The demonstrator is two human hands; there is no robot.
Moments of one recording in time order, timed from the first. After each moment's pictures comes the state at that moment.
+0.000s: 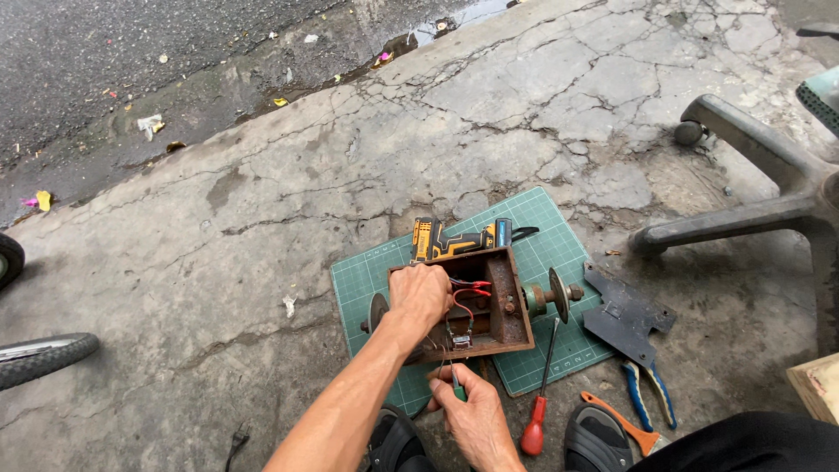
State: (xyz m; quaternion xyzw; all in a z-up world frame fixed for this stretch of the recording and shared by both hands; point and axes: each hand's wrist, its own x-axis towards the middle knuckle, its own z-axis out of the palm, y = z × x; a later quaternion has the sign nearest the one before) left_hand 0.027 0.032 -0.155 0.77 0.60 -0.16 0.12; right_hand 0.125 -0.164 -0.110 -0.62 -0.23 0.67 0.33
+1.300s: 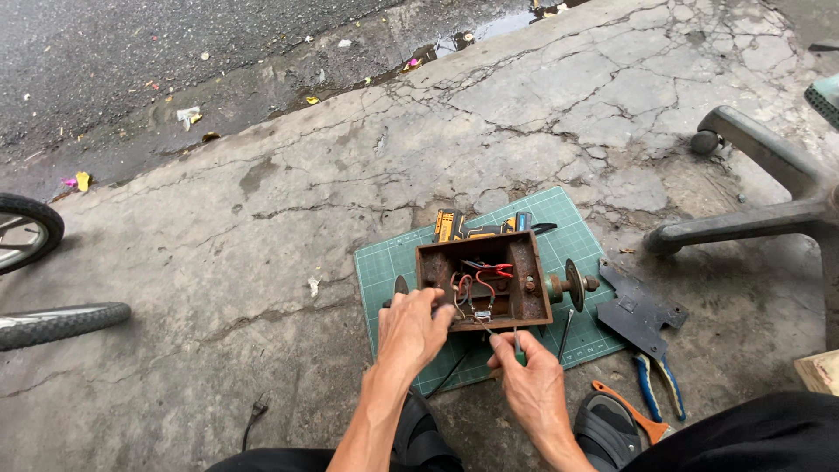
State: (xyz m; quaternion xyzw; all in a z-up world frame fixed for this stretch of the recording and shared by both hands) left_hand -0.016 -0.097 -0.051 0.66 0.70 0.00 0.28; right_hand 0.163 -0.178 -0.079 -0.69 -0.29 0.55 0.38
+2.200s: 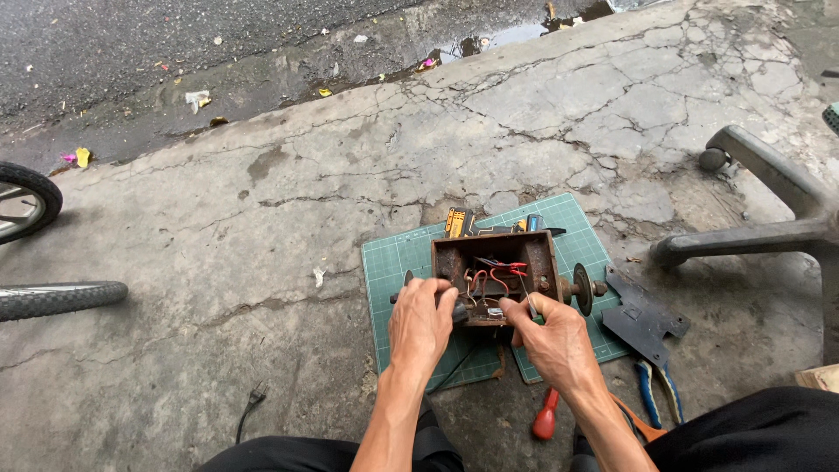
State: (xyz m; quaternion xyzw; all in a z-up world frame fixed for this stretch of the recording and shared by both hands) left_hand -0.027 -0.108 -0.068 0.63 0.71 0.19 0.25; right_hand 0.176 -0.136 -0.026 -0.70 -0.46 0.46 0.29
